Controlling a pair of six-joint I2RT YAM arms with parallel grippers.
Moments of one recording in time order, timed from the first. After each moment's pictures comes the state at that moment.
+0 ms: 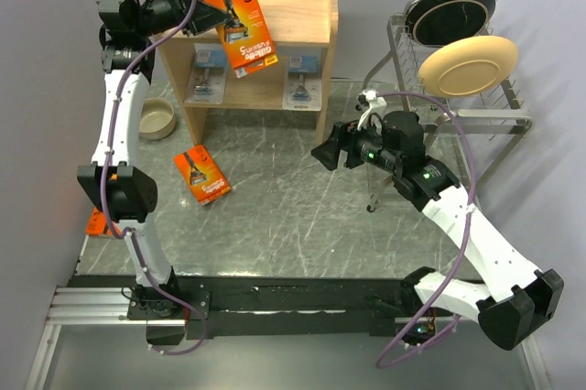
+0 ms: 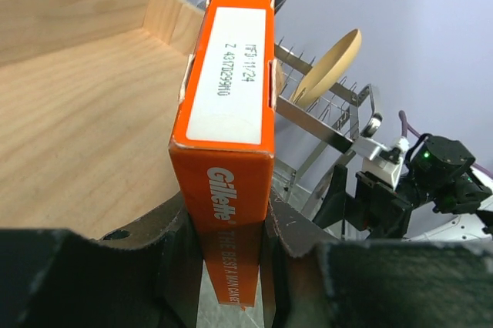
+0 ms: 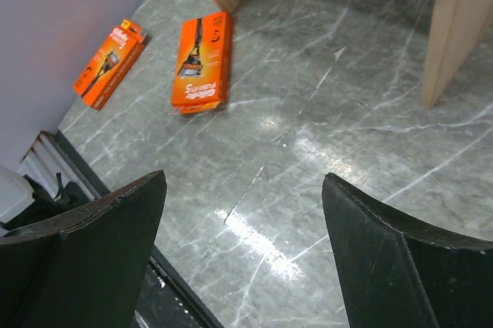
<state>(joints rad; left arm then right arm) 0.00 1.96 2.27 0.10 1.15 -0.80 0.49 1.08 1.09 -0.33 -0.28 0.35</state>
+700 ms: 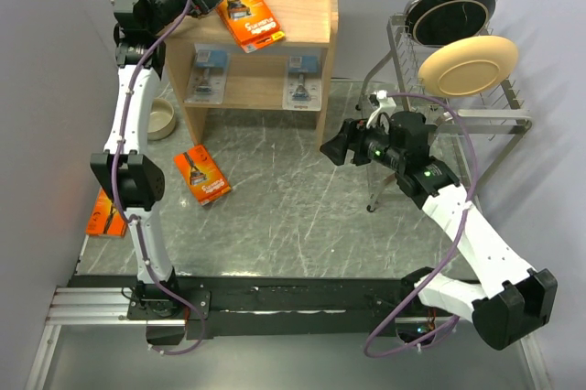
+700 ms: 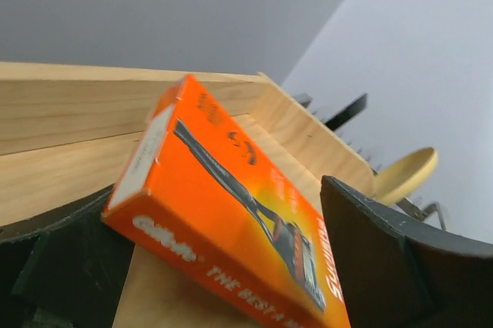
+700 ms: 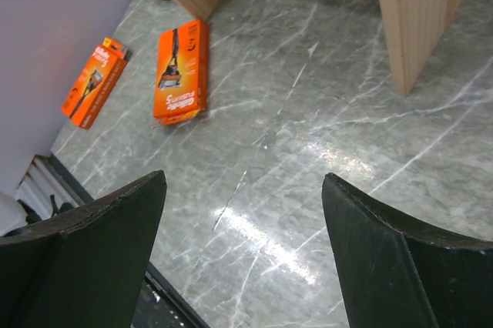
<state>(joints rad) -0.02 2.10 2.39 0.17 0.80 -0.87 0.39 1.09 1.02 -0.27 -0.32 0.39</state>
